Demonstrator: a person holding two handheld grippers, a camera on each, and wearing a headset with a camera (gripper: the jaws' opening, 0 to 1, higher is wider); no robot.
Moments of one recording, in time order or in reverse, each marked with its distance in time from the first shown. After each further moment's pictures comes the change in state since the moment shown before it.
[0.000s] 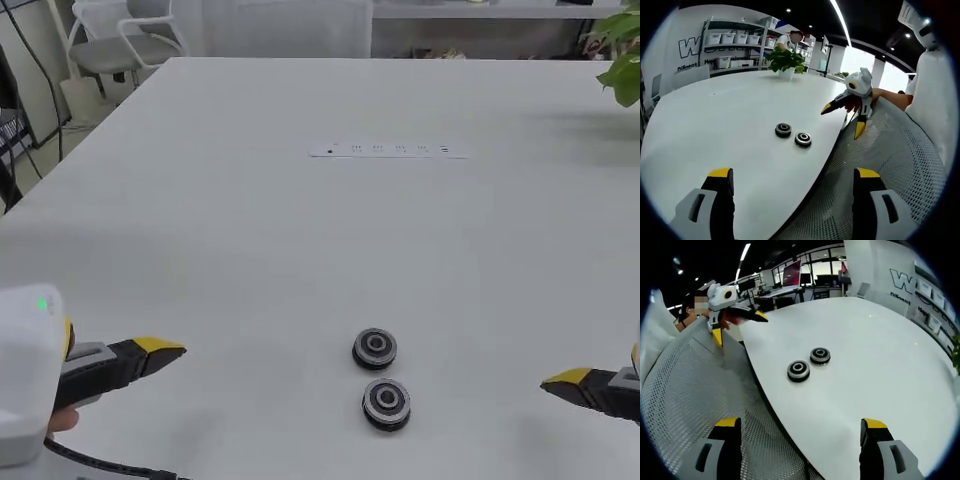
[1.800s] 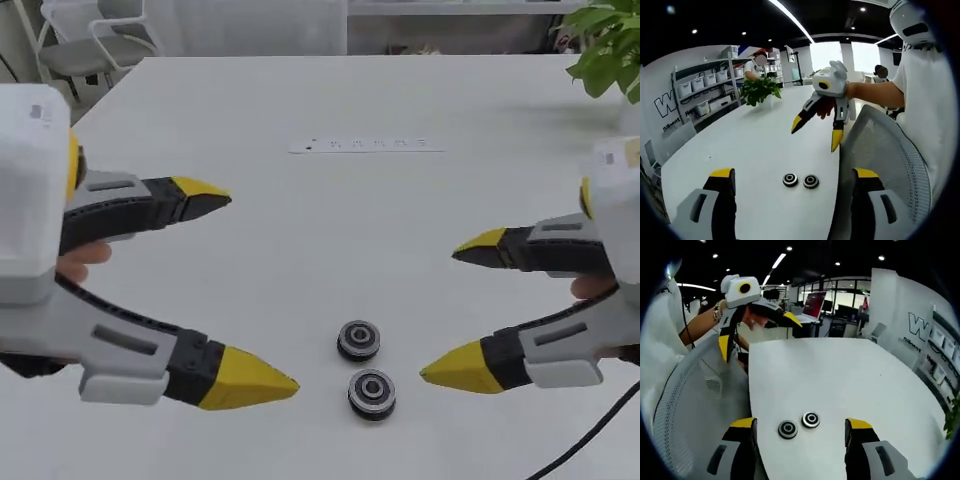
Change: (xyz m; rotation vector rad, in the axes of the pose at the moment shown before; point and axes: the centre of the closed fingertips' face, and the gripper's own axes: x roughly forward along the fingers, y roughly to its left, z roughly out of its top) left arm 0.003 -0.019 0.124 0.437 -0.111 -0.070; right arm -0.014 0.002 0.122 -0.336 -0.176 0.027
